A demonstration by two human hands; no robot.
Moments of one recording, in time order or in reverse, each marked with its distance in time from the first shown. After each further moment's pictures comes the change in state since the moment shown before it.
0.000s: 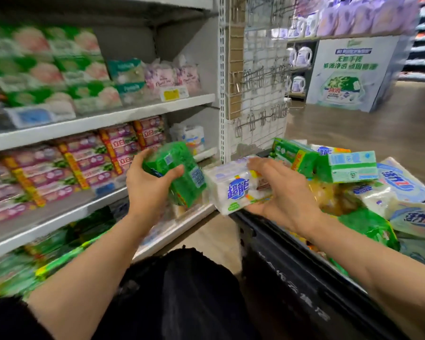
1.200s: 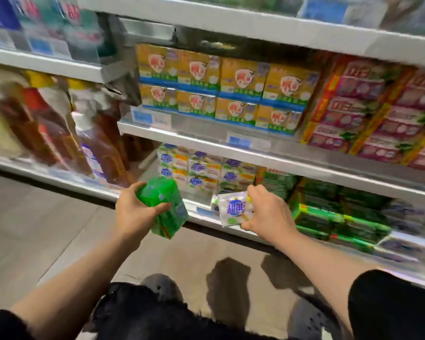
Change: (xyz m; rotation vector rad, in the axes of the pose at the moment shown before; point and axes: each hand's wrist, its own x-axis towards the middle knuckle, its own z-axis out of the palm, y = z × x) left_hand -0.152 -0.176 -0.547 0.426 0.891 -0.478; right_hand 0.042 -0.456 0.402 0.293 -0.771 -0.421
